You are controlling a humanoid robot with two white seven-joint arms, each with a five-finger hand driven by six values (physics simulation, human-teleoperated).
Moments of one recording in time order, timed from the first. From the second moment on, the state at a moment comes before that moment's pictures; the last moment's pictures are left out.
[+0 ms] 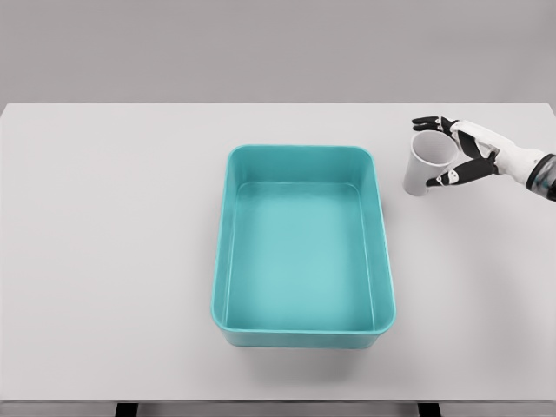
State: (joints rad) left arm 0.04 0.00 -0.12 0.00 0.13 -0.35 -0.09; right arm -0.70 -0.68 0.66 -0.89 -0.46 -0.28 0.61
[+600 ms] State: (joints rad) left arm 0.04 0.00 -0.12 0.00 0.13 -0.35 -0.09; right arm -0.71 -0.68 0.65 -0.89 -0.46 -0.29 0.61
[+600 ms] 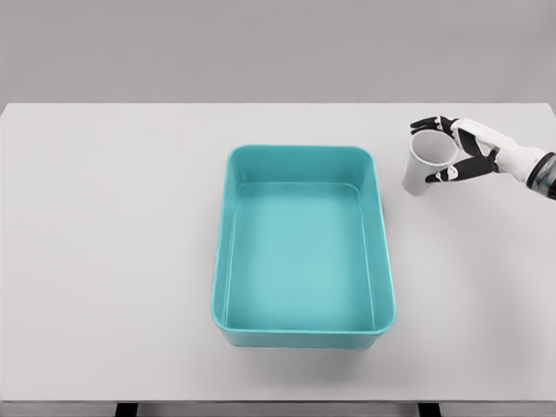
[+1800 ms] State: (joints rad) left arm 0.04 0.00 -0.12 0.00 0.13 -0.35 -0.09; right arm -0.72 -0.72 0.56 -1.23 -0.45 -0.33 0.61
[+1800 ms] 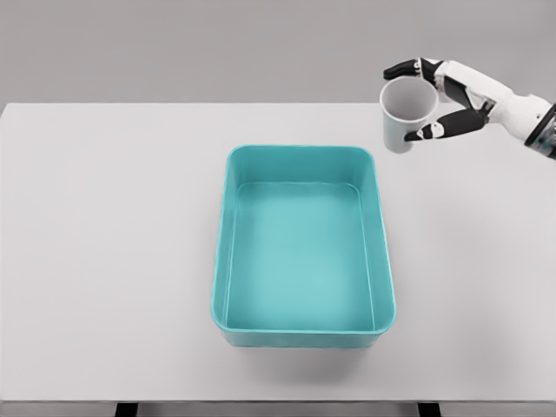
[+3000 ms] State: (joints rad) left arm 0.04 0.00 -0.12 0.00 0.13 -0.35 -0.09; right arm -0.71 -0.70 0.67 -1.57 -0.22 -0.36 0.61
